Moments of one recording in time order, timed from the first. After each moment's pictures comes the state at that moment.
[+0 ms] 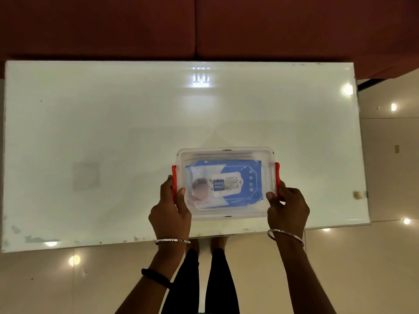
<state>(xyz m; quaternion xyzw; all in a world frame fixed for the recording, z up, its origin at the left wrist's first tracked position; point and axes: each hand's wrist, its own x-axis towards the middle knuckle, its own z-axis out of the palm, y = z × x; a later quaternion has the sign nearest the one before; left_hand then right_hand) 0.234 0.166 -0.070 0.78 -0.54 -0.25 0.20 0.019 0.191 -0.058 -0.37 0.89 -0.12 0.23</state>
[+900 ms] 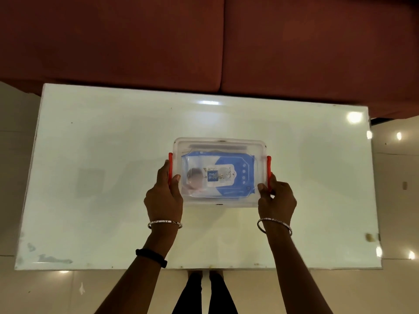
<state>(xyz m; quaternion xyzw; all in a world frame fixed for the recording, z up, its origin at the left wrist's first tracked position) 0.284 0.061 -0.078 0.77 -0.55 -0.21 0.25 0.061 0.082 -0.076 -0.36 0.88 -0.20 0.25</state>
